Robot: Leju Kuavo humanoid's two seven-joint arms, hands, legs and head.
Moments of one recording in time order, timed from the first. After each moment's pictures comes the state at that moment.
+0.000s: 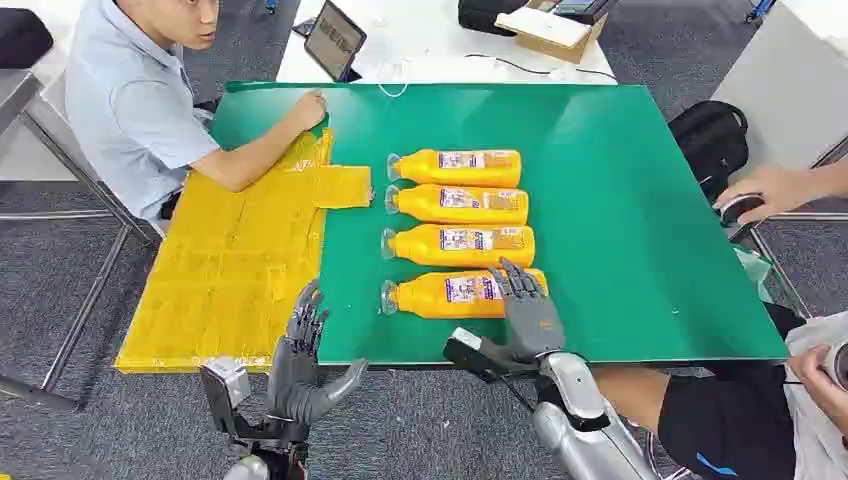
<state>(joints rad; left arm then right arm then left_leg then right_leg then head) 0.10 -0.23 -0.32 -1.45 0.05 0.02 -0.50 -0.21 -0.09 0.29 -1.16 1.04 -0.29 -0.07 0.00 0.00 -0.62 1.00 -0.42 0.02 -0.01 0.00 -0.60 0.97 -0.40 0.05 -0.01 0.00</state>
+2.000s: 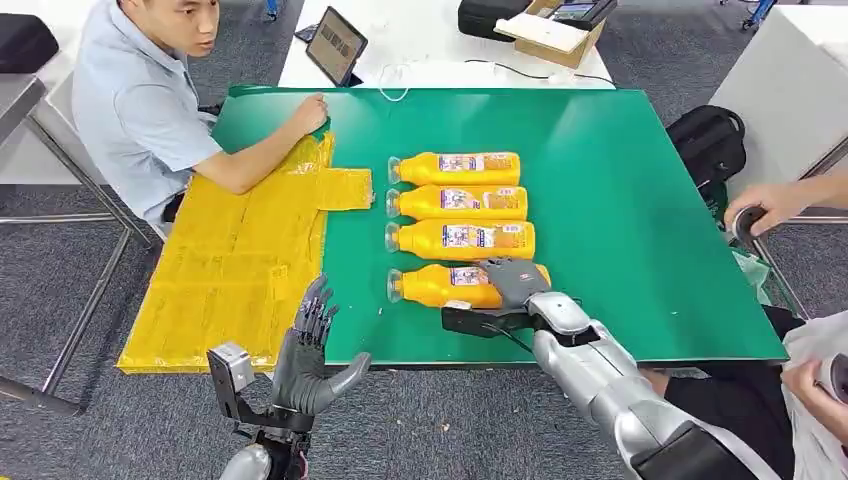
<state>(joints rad) 0.06 -0.23 -0.31 -1.40 0.10 -0.03 -0.47 -0.61 -0.09 0.52 -0.58 0.91 -0.08 -0.21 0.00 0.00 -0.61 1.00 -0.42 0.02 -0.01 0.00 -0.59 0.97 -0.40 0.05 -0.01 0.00</state>
